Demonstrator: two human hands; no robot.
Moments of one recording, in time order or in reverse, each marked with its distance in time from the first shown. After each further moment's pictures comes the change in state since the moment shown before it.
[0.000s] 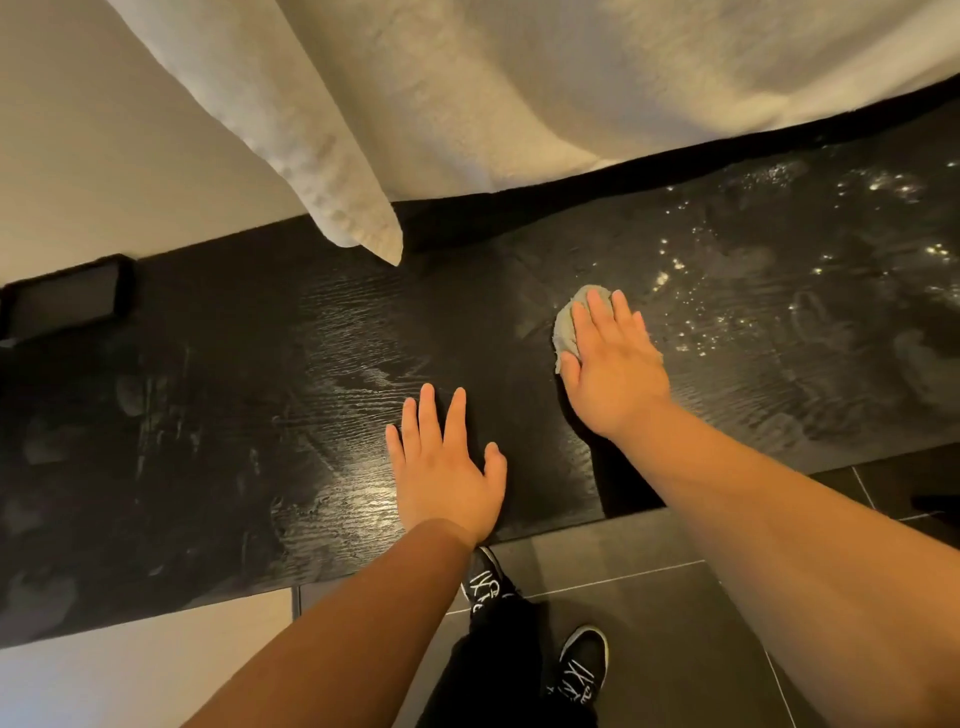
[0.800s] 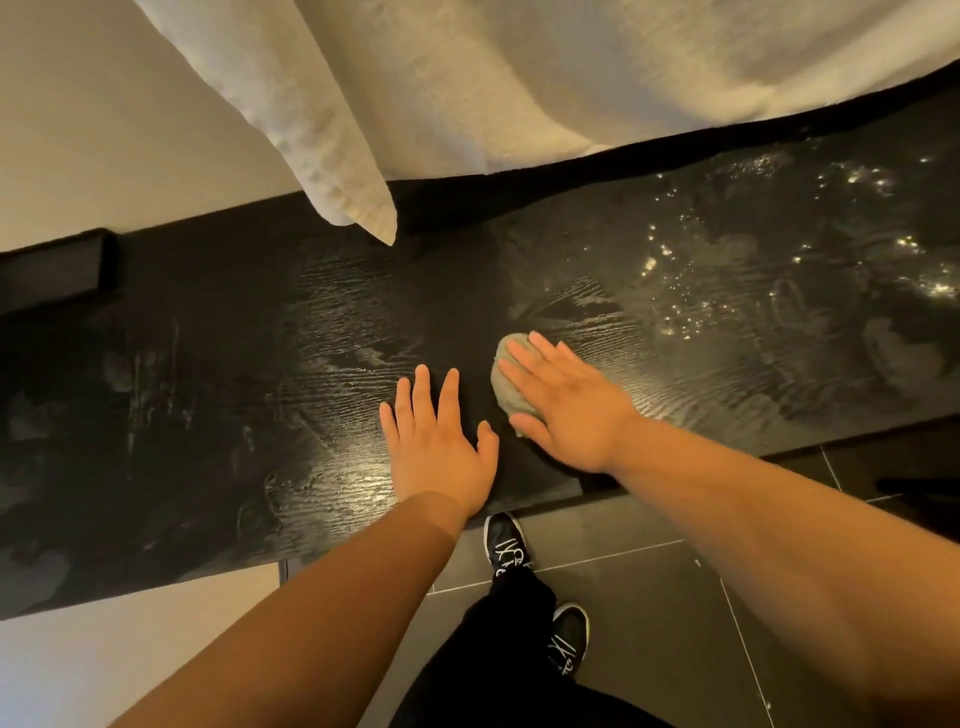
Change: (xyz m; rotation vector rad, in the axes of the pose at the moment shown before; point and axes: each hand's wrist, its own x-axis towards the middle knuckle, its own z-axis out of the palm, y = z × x) left_hand 0.000 0.001 0.001 0.005 0.013 0.001; right_hand -0.046 -0.017 0.008 -0.066 -0.237 -0.489
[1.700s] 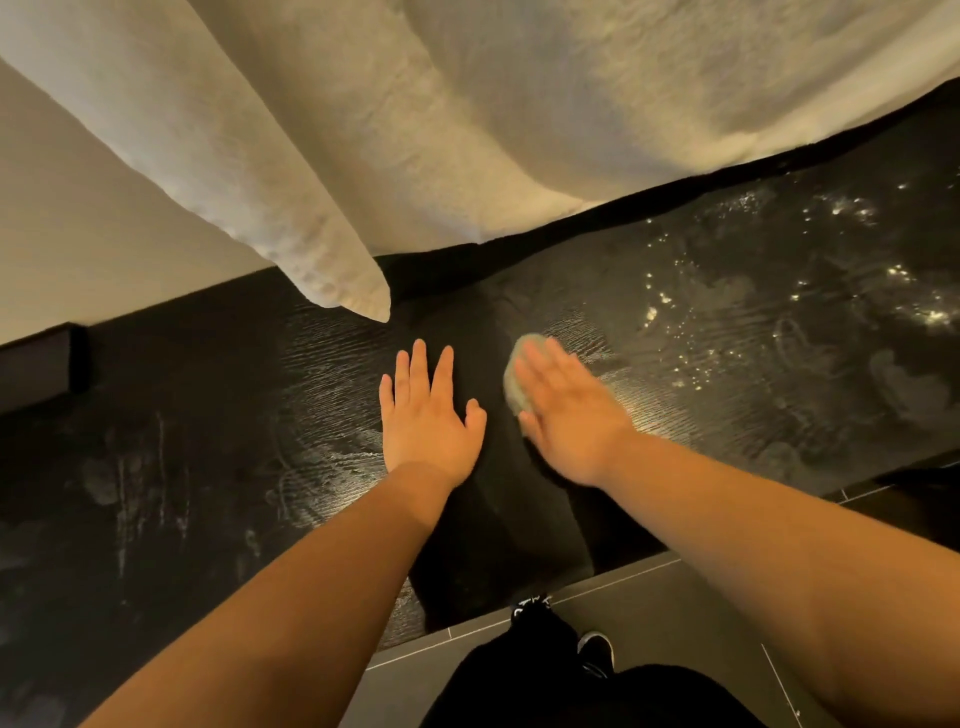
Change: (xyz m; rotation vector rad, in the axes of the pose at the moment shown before) left_hand 0.131 -0.008 -0.025 0.005 -0.032 0.176; right_hand 0.057 0.011 -0.030 0.035 0.056 0.266
